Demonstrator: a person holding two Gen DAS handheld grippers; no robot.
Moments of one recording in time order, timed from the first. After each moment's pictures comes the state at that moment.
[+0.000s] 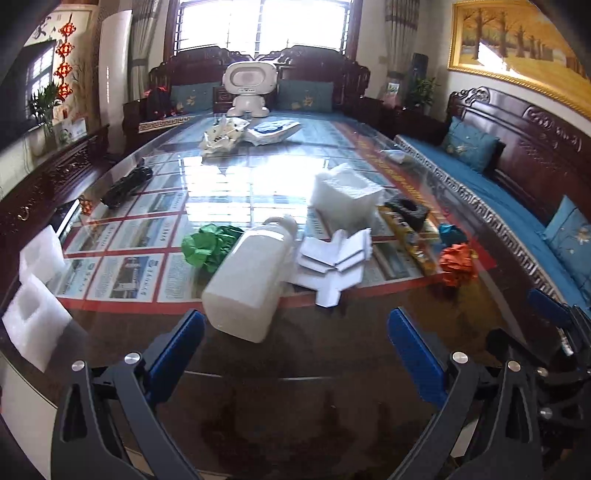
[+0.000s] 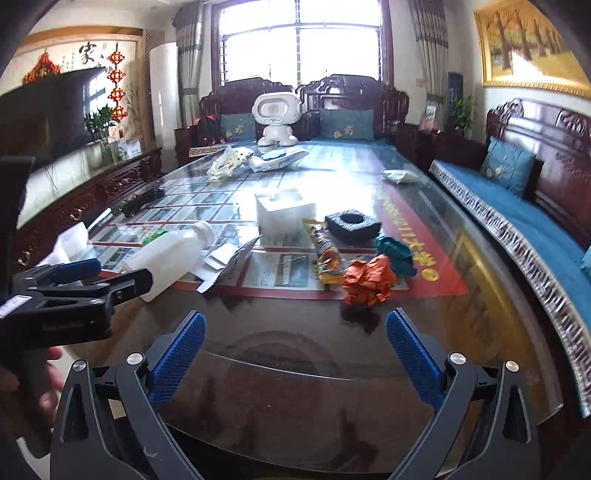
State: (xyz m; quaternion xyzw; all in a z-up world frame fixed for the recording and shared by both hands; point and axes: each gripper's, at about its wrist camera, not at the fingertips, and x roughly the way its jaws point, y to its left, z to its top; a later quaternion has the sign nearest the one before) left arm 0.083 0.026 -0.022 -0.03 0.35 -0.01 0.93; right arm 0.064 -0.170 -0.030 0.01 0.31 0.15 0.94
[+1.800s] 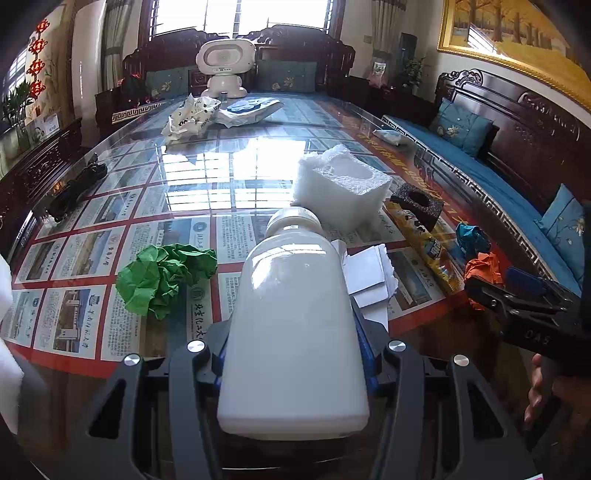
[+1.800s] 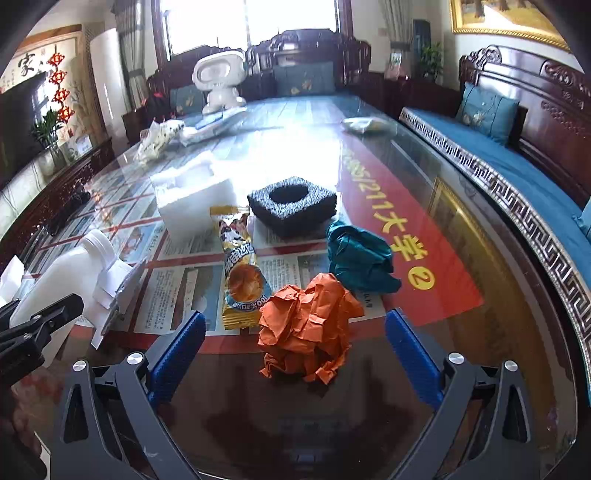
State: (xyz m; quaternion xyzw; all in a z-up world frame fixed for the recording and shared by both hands) left arm 0.164 0.020 -0.046 -0.03 0.39 -0.06 0.92; right arm 0.184 -0.199 -0.070 0.02 0.40 0.06 0.92
